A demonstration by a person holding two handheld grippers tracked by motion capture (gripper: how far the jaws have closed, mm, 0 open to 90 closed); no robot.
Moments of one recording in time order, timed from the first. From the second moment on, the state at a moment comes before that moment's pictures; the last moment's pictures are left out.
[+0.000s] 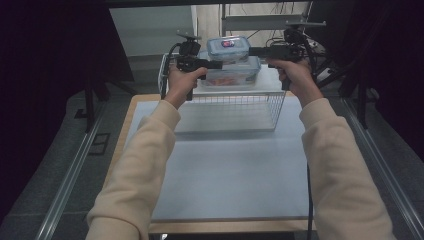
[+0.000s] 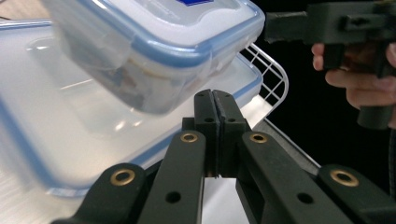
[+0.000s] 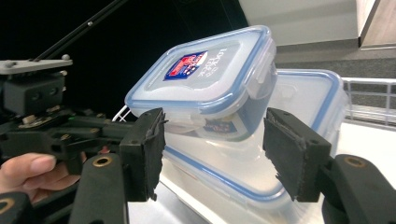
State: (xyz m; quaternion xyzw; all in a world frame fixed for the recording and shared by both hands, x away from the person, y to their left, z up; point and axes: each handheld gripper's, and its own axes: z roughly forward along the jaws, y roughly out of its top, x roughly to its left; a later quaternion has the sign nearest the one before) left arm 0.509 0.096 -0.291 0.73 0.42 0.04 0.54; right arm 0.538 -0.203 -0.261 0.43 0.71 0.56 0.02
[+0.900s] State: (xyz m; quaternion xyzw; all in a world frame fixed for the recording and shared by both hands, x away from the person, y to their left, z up) left arm 0.505 0.106 -0.290 0.72 0.44 0.04 0.54; right arm 0.529 -0.219 -0.263 0.43 0.71 0.56 0.01
